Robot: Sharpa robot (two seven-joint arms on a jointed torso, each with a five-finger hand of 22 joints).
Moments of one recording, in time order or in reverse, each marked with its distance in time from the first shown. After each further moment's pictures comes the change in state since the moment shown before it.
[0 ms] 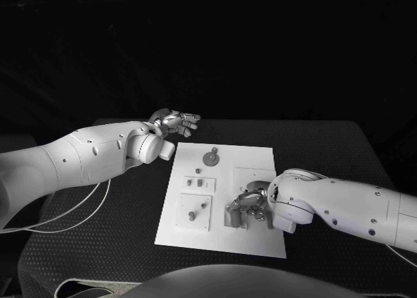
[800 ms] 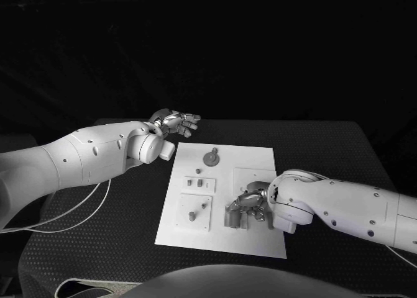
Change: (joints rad) left arm 0.000 0.000 0.000 -0.001 0.000 0.000 -0.002; left_hand 0.000 0.000 0.003 0.003 0.000 0.000 0.000 0.000 -0.001 -0.005 0.002 0.000 0.000 0.000 0.000 0.000 0.002 0.000 0.000 0.000 -0.004 0.001; right arm -0.004 0.005 0.000 -0.008 -0.020 0.009 0.004; right_hand -0.028 -0.053 0.003 0.041 -0.005 0.012 0.008 0.001 0.002 -0.004 -0.004 0.000 0.000 -0.002 -0.006 0.004 -0.001 0.010 0.004 -0.004 0.004 -0.006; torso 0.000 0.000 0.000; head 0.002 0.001
